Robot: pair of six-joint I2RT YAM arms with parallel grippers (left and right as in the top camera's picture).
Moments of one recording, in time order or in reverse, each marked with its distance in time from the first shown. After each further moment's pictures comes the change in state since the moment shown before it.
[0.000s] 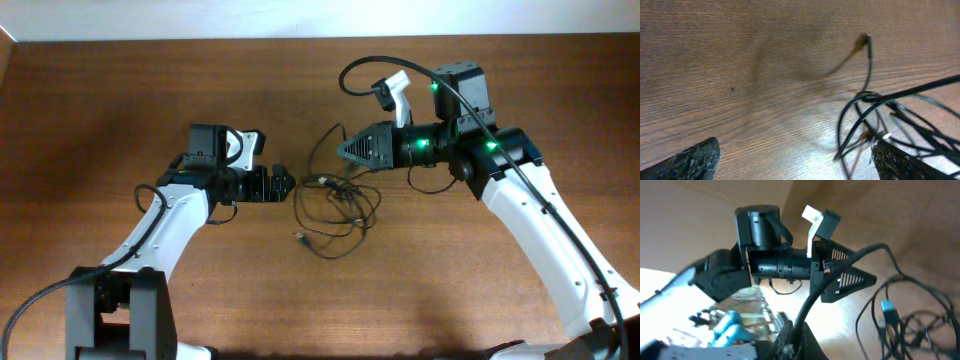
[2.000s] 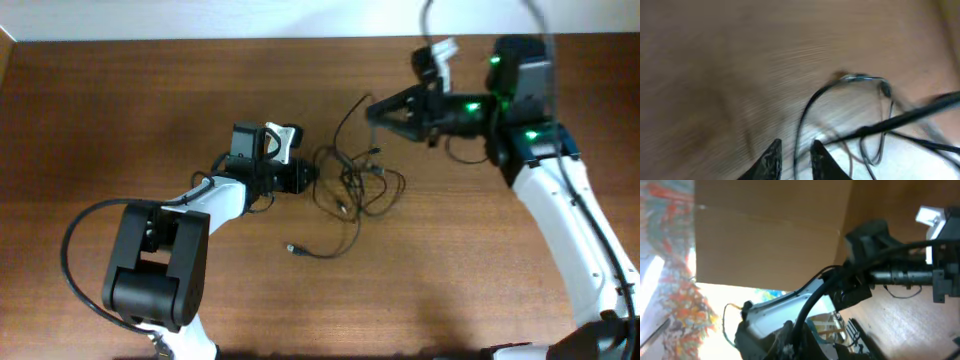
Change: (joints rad) left arm -0.134 0.271 -0.010 0.457 0.098 -0.131; right arm -0.202 0.002 -0.005 0.343 -0.389 0.492
